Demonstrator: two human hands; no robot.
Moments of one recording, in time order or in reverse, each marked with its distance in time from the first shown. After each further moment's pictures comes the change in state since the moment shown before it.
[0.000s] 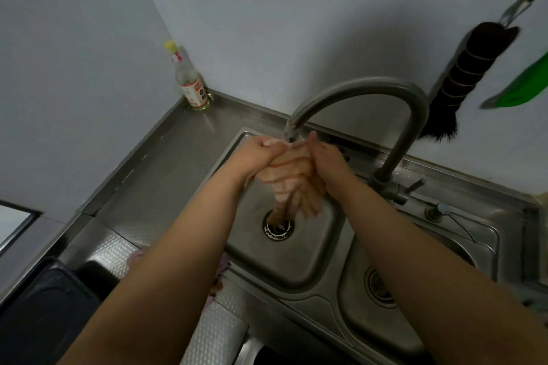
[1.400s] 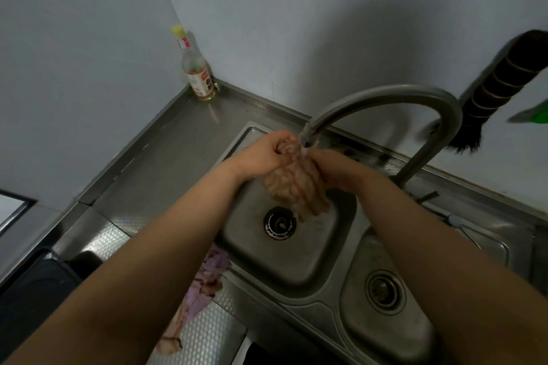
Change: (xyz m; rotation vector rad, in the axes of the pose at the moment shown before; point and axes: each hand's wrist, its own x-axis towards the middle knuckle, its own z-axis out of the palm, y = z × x) left_hand 0.023 -0.012 -0.020 0.276 -0.183 0.202; right_hand 0.017 -0.016 0.001 -0.163 -0.399 0.216
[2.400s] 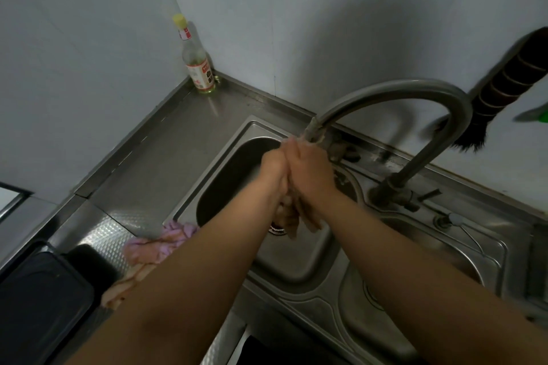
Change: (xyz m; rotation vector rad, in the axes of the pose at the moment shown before) left_hand 0.009 0.017 0.066 -0.973 0.456 -0.558; right_hand 0.017 0.013 0.055 -0.486 0.591 -0.358
